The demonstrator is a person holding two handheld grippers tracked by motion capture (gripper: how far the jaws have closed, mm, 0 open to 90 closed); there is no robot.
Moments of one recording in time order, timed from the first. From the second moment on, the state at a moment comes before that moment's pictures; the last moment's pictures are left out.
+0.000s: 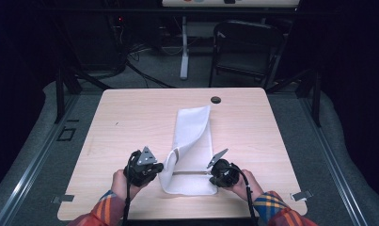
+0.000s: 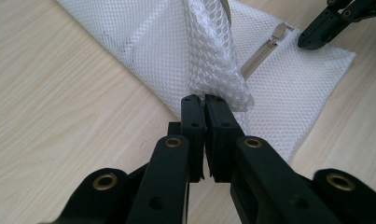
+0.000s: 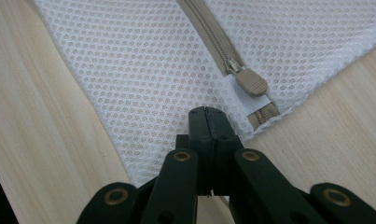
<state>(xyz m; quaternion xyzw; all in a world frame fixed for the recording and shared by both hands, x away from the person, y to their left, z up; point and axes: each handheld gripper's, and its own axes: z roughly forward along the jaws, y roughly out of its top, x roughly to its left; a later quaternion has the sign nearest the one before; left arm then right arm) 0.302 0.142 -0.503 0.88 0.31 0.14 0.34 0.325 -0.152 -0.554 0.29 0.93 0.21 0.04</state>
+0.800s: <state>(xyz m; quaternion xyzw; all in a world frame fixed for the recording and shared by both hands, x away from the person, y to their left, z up) 0.301 0.143 -0.507 0.88 0.31 0.13 0.33 0.331 -0.158 -0.541 0.30 0.92 0.22 0.08</state>
